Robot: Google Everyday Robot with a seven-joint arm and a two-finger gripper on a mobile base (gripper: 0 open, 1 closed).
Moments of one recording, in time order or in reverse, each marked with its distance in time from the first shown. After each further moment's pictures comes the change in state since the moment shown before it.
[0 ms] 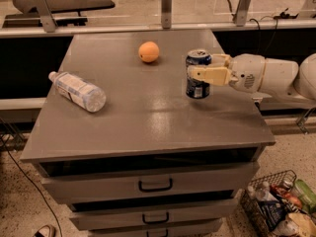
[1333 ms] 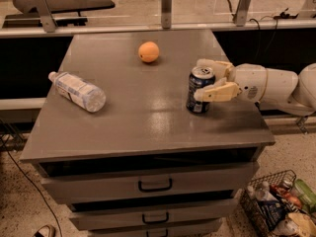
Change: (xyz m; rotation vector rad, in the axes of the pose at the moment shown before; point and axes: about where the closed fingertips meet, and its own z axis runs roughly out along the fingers) arm 0.020 0.019 -0.008 -0.129 -0.045 -0.048
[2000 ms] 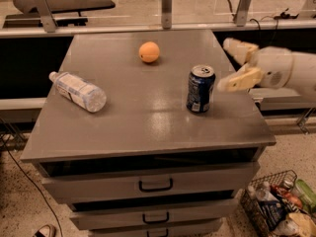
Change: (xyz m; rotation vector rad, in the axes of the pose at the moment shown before) arm -0.049 -0.009 -0.041 0.066 0.006 -0.082
